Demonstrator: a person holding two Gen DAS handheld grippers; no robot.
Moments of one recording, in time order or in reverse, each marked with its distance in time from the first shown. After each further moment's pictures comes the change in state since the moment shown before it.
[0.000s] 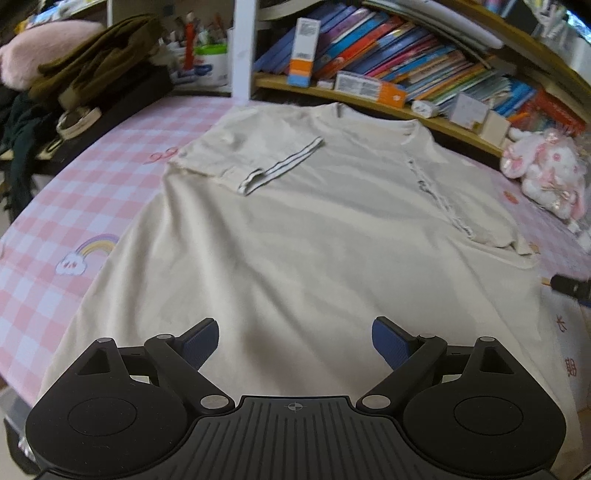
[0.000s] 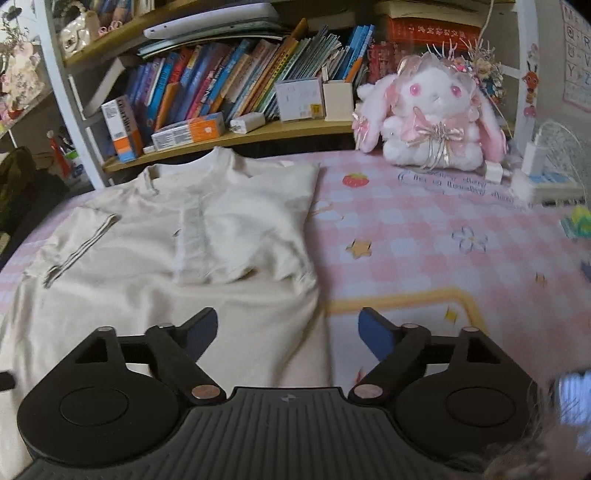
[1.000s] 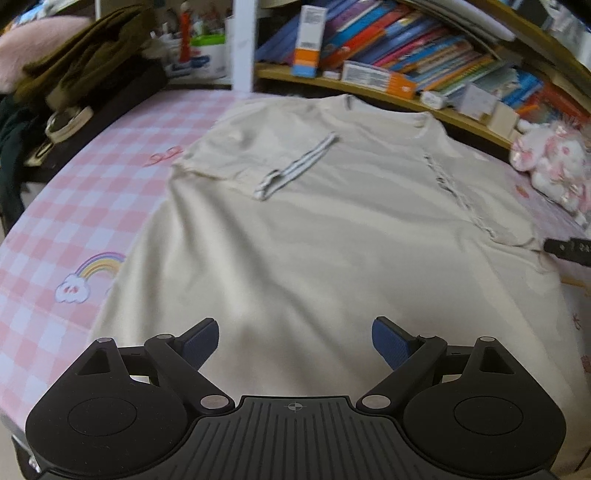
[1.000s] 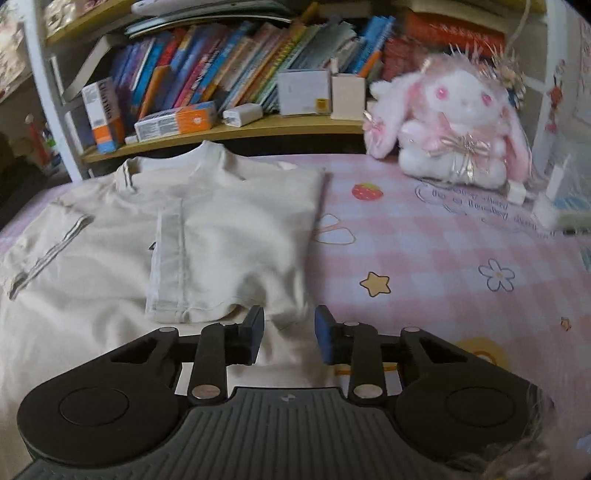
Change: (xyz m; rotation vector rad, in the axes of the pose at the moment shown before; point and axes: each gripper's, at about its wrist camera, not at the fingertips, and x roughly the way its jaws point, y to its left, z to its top) left arm 0.022 0.023 0.018 0.035 0.046 -0.010; right arm 0.066 0.004 0.039 -0.049 0.027 -0.047
